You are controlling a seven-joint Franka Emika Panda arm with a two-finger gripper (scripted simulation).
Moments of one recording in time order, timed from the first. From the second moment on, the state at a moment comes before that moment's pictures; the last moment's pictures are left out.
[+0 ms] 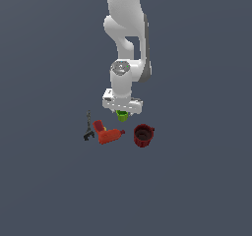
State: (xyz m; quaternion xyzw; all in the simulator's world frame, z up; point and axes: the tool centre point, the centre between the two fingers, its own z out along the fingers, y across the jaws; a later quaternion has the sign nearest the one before) arm -0.121 -0.019 0.049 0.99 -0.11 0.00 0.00
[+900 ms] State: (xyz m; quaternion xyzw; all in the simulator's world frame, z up) arm -0.120 -0.018 0.052 0.99 -0.11 0.00 0.00
